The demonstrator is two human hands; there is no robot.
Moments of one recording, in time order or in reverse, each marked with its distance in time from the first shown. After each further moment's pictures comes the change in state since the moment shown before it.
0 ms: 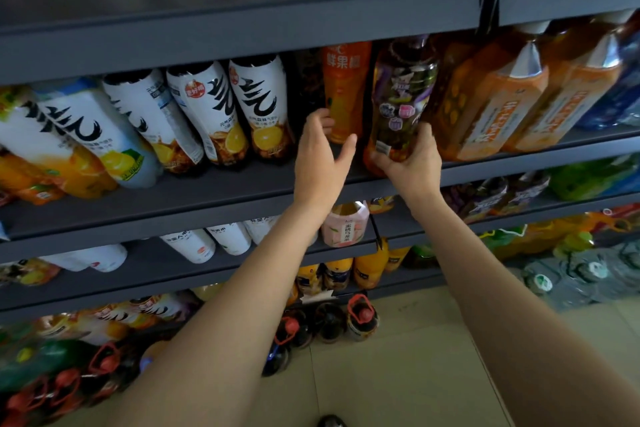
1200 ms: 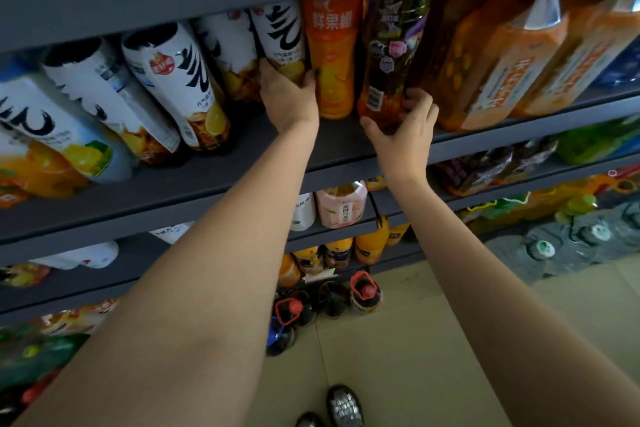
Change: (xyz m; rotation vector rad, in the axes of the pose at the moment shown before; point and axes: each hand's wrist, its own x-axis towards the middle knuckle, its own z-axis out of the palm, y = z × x) left_hand 0.079 -0.020 0.015 0.037 0.267 -0.404; right_hand -0.005 -0.007 0.023 0.024 0.159 0.013
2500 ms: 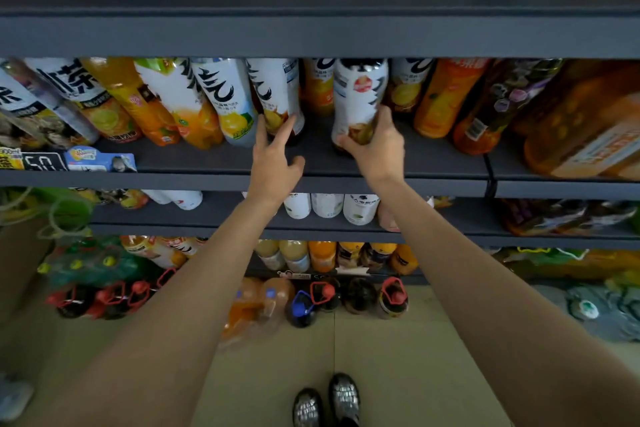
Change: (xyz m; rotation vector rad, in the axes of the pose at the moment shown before) left_hand -0.019 -0.098 -0.188 0.281 -0.204 0.151; right_hand -0.059 -0.100 0.088 -0.040 -0.448 -0.065
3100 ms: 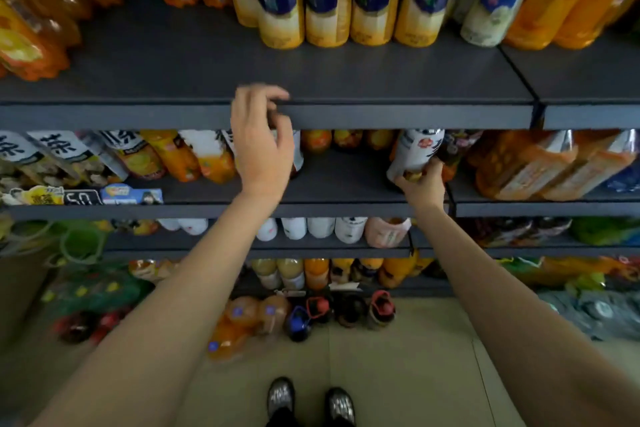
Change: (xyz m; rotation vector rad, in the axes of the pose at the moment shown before) left_hand -0.010 0.109 -0.101 -0.131 0.550 0.441; right_hand -0.015 0.006 -0.092 0.130 0.066 0.371
